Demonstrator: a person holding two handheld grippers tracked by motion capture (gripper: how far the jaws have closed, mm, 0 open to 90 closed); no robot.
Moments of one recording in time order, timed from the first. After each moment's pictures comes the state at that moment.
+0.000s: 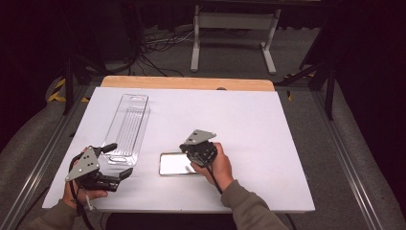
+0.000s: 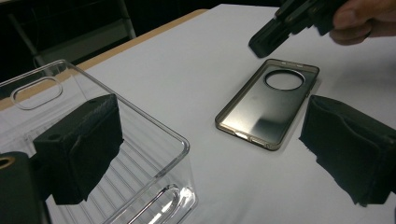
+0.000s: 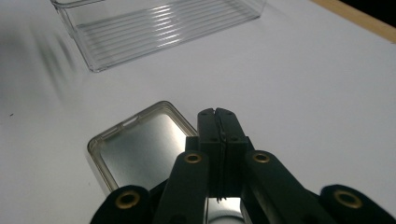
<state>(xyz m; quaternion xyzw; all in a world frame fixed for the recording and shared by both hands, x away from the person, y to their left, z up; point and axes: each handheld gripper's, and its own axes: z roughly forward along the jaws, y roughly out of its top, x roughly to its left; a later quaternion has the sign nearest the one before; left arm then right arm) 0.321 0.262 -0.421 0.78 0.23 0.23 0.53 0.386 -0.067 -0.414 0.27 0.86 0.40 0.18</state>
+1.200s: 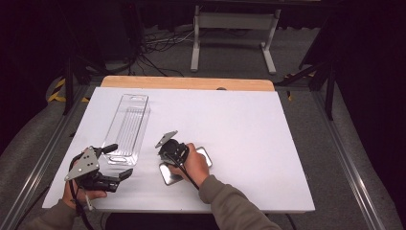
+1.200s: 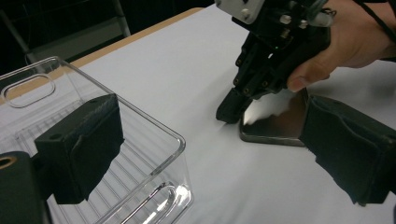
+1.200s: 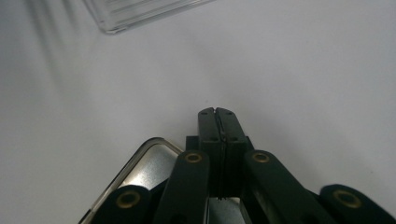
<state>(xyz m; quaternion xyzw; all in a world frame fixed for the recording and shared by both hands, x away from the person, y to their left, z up) 0.322 0.263 -0.423 0.79 0.23 0.22 0.53 0.407 0.003 -0.447 0.23 0.92 0.30 0.11</state>
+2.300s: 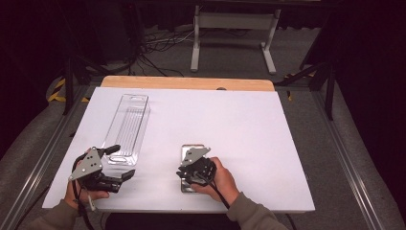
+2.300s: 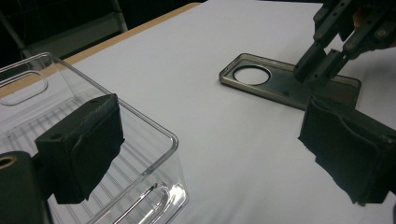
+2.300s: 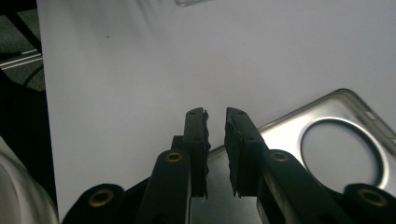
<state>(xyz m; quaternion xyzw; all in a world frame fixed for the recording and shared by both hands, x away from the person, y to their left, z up) 0.322 0.258 -0.425 0.79 0.22 0.22 0.52 0.347 -0.074 -0.426 0.19 0.91 0.36 0.10</state>
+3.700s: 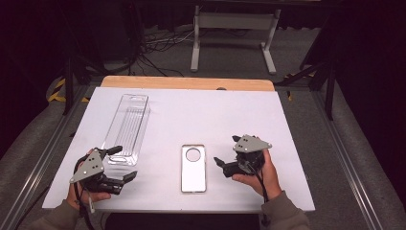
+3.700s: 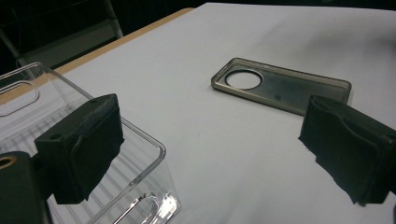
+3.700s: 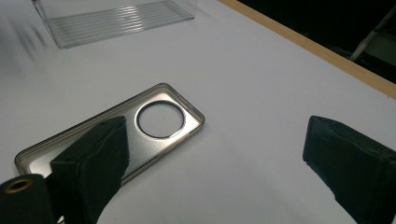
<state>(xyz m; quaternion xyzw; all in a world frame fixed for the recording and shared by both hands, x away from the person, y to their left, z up) 0.319 0.253 -0.424 0.80 0.21 0.22 0.53 0.347 -0.191 -0.388 0.28 0.82 0.43 0.25</state>
